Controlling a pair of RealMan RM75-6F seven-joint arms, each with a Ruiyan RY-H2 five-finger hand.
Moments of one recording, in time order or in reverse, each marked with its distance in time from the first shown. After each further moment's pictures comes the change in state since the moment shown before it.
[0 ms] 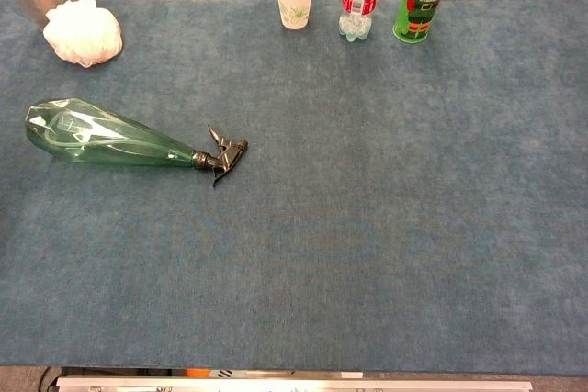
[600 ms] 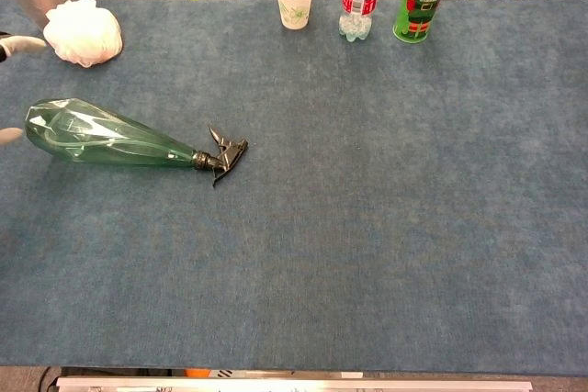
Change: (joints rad) left arm -0.169 0.034 0.004 0.014 0.057 -0.248 -0.078; right arm 0.049 0.036 0.068 -0.023 -0.007 0.016 -0.003
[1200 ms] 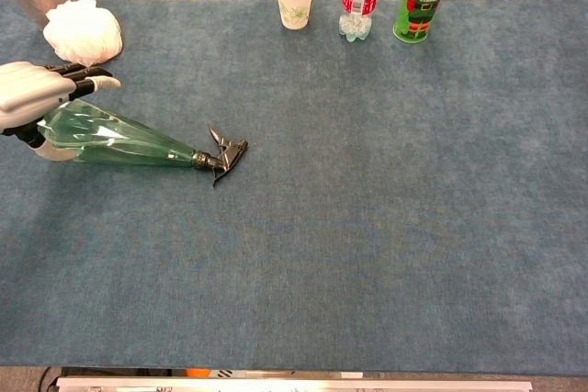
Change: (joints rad) left arm -0.213 -0.099 -0.001 0.070 -0.213 -0.304 0.245; right arm 0.005 -0.001 -0.004 0.022 0.013 -0.007 0.055
